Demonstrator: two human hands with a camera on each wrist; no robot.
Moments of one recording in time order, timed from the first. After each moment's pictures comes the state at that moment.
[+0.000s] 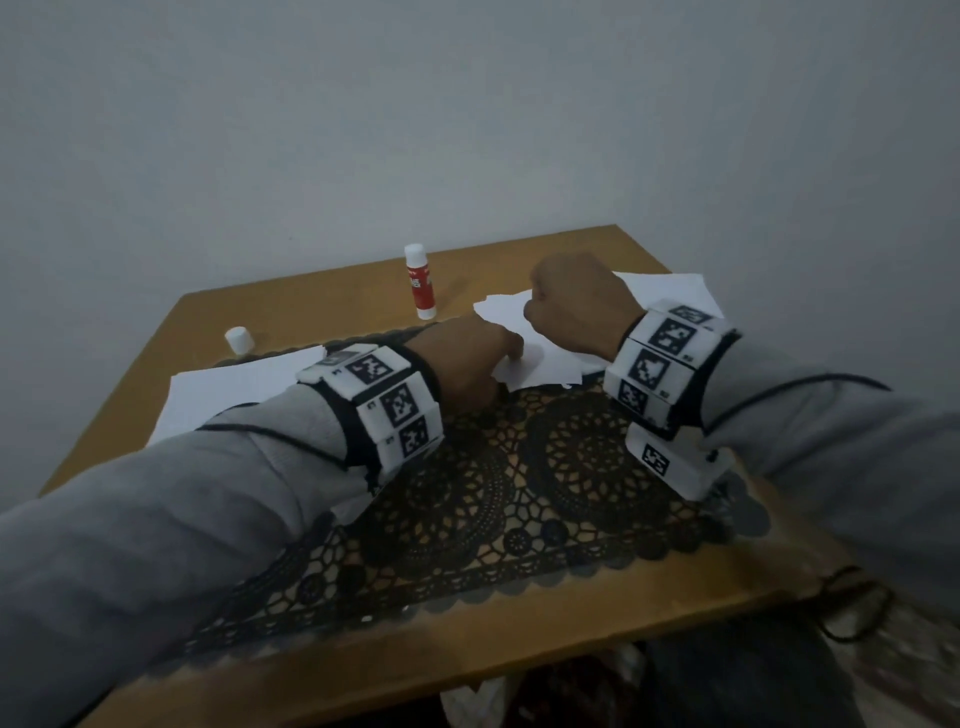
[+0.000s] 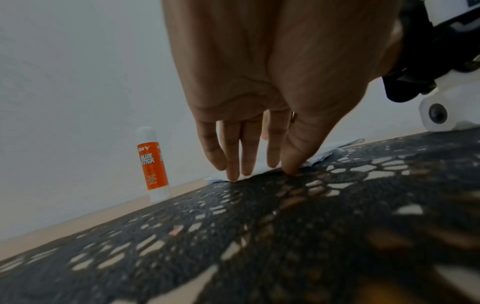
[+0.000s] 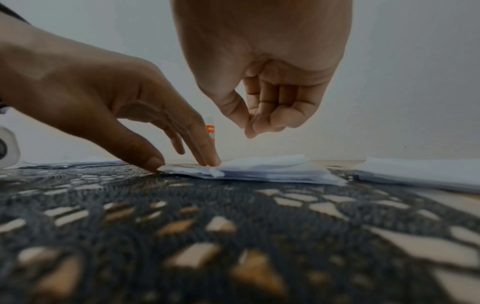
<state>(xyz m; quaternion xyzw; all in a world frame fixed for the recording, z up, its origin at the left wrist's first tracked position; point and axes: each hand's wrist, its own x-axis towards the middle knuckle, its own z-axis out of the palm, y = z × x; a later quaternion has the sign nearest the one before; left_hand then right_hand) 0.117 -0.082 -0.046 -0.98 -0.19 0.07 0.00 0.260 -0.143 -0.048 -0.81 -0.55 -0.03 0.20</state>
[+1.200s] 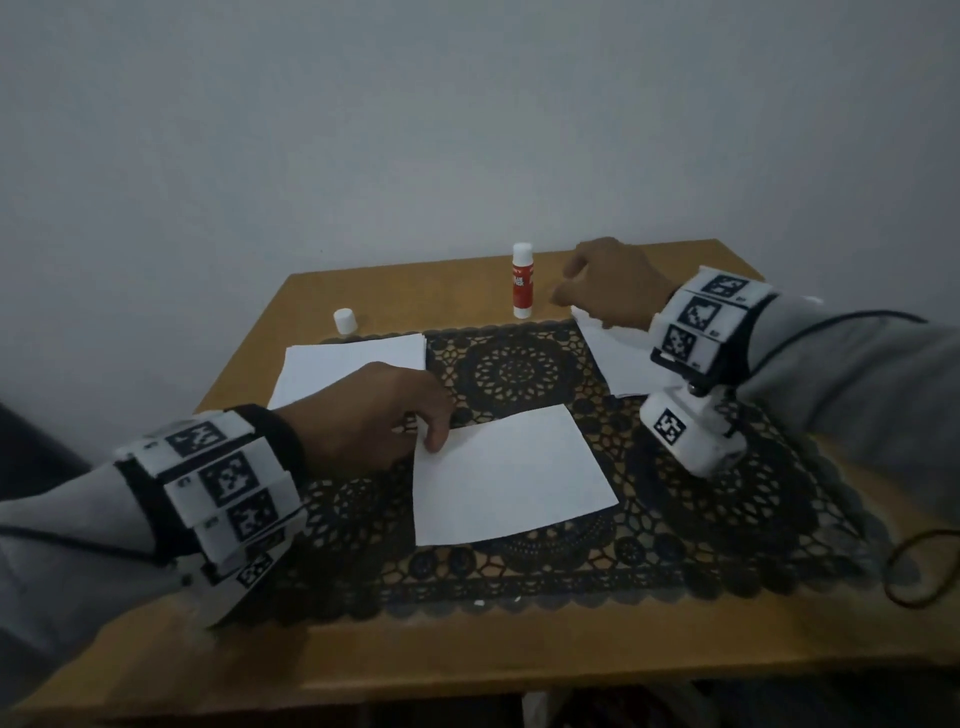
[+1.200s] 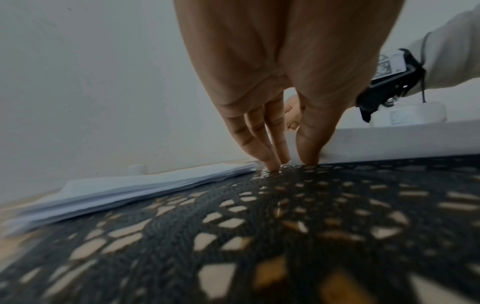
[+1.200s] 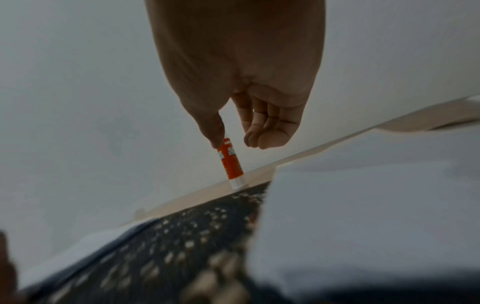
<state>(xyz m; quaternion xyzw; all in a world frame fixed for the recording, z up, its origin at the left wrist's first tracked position) -0.050 -0.049 -0.046 -0.98 -0.18 -0.01 -0.12 0.224 -0.085 -0.032 -0.78 -0.54 0.08 0.29</state>
